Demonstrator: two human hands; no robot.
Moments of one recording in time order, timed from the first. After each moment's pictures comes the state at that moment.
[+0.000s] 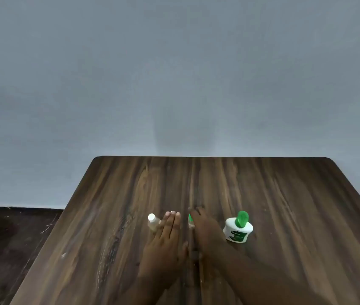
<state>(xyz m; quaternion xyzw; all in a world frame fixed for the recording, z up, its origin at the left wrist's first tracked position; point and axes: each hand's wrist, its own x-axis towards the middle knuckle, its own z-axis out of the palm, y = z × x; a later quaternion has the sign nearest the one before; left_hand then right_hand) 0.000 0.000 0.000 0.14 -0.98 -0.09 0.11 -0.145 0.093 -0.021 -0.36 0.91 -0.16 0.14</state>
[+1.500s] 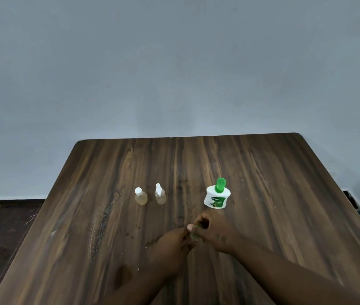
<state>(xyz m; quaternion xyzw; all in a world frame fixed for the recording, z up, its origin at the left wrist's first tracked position) 0.034 0.069 -0.015 0.14 -0.92 -0.38 -0.01 -0.092 0.211 0.001 -0.29 0.83 -0.38 0.28</state>
